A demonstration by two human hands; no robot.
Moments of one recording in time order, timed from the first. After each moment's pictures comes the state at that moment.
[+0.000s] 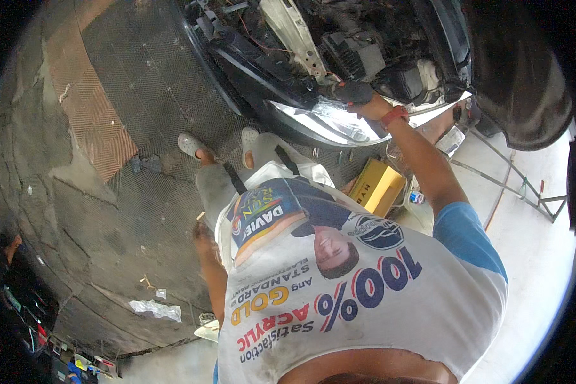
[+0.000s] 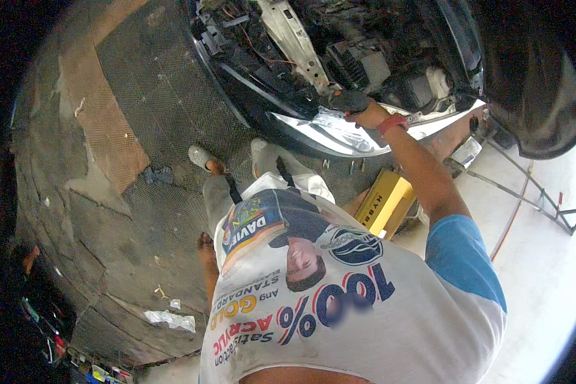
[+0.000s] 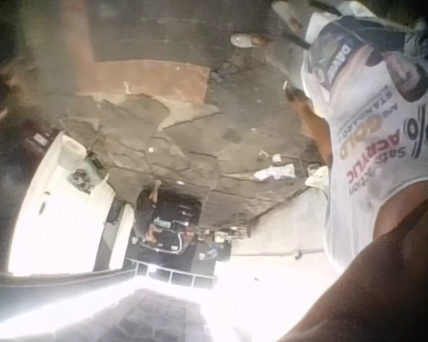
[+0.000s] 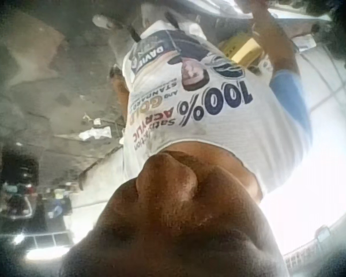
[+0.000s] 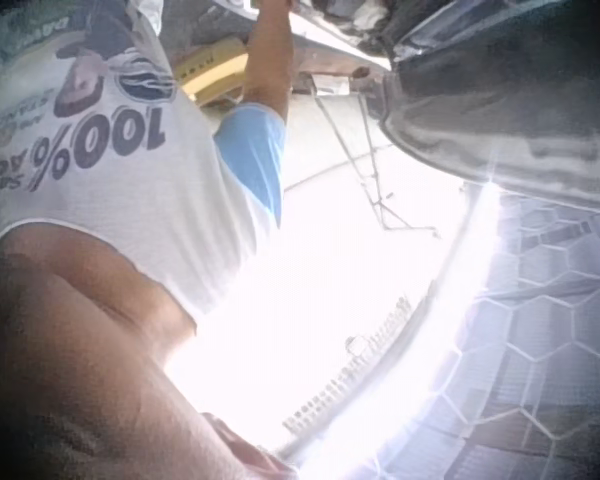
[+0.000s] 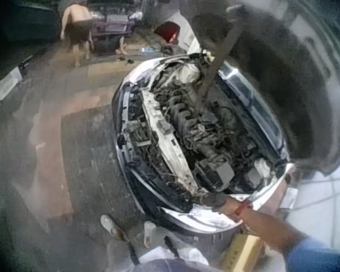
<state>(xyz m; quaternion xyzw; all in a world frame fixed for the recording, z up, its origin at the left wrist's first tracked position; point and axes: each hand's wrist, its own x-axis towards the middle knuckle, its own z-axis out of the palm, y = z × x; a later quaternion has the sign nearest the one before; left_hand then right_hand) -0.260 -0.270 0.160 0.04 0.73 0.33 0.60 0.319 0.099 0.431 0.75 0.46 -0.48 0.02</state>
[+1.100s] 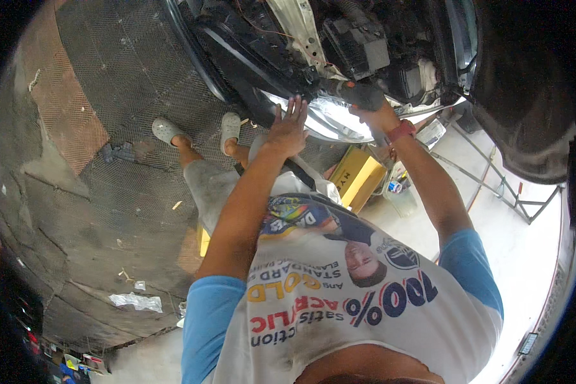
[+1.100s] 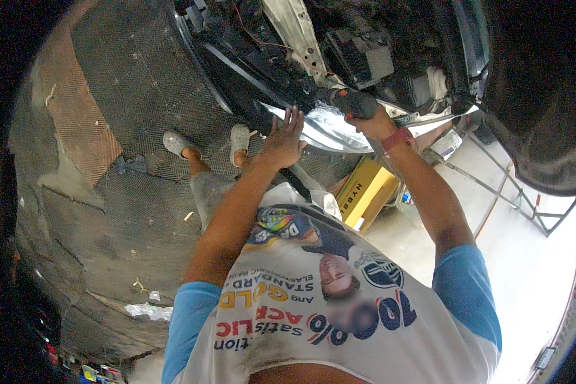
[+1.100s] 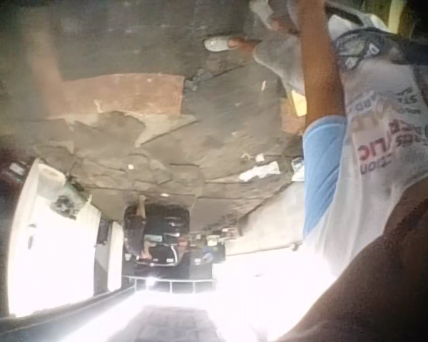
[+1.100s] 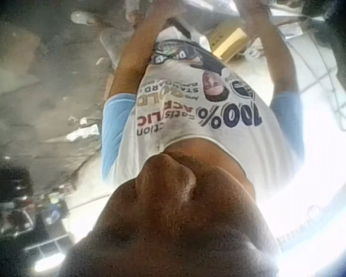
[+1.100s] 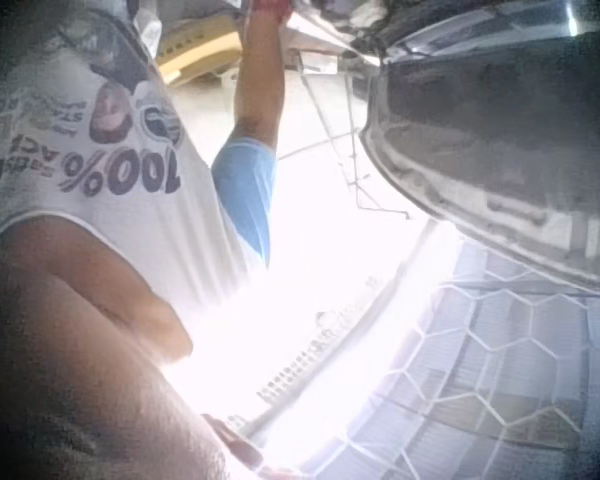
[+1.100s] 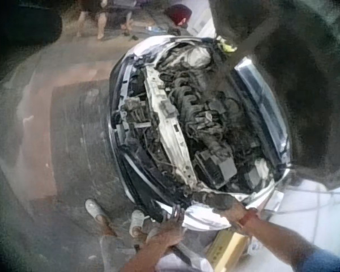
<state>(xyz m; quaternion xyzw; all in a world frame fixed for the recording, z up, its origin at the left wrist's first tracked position) 0.088 0.046 0.249 0.82 0.36 0.08 0.44 0.314 0.089 0.414 0.79 0.45 -0.42 -0.01</state>
